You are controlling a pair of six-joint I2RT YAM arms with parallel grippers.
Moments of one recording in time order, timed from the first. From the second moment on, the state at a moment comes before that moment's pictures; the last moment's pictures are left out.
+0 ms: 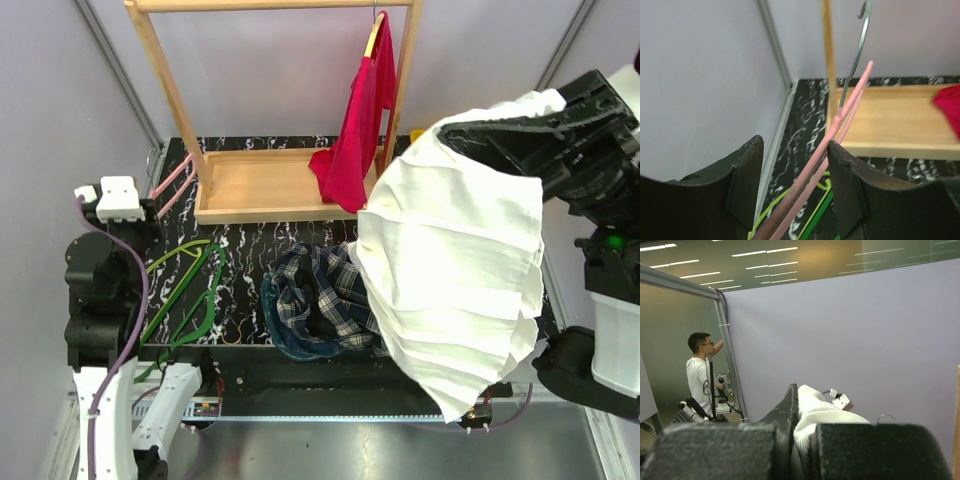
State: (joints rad) left arm -0.04 0.65 1.23 -0.59 -0.22 0.18; right arm 0.81 1.26 2.27 -0.25 -0.50 0.58
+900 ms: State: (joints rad) left arm 0.02 0.54 0.85 -0.80 -0.41 0.47; right arm 0.79 1.15 1.44 -0.26 -0.48 0.58
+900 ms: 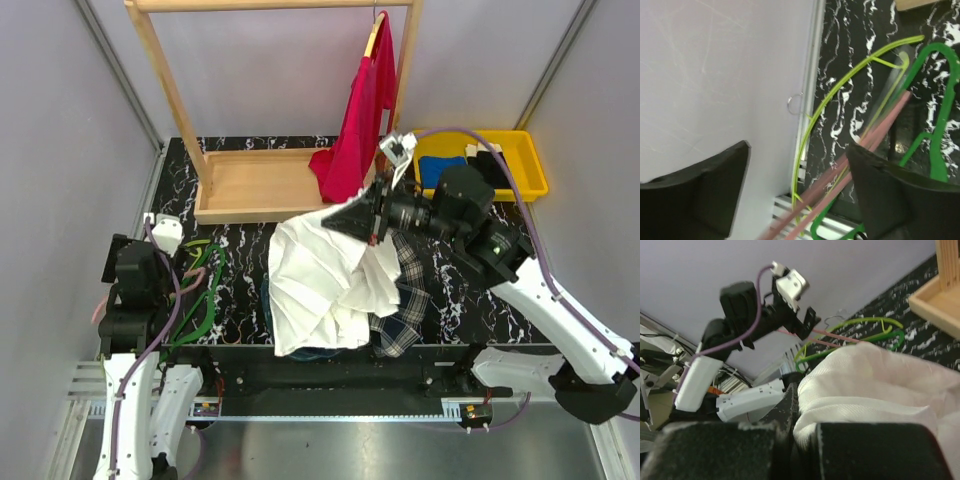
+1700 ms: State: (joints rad) left arm 0.02 0.99 1.97 -0.96 -0.08 0.19; right arm 0.79 1.41 0.59 -0.08 -0.63 0.65
